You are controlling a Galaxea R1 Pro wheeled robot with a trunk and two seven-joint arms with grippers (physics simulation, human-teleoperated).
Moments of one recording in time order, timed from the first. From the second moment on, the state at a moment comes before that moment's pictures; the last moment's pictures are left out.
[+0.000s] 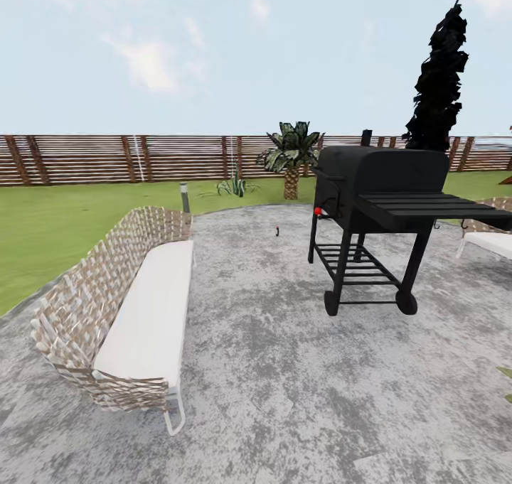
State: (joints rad) left arm 0.00 0.00 0.00 0.00 0.00 0.00 0.00; right arm 0.00 0.00 0.00 0.00 0.00 0.00 0.00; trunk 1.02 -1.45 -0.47
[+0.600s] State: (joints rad) left arm 0.03 0.03 -0.01 -0.10 0.00 -0.03 0.00; right arm -0.01 0.00 -0.01 0.04 -0.01 0.02 0.00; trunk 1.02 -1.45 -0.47
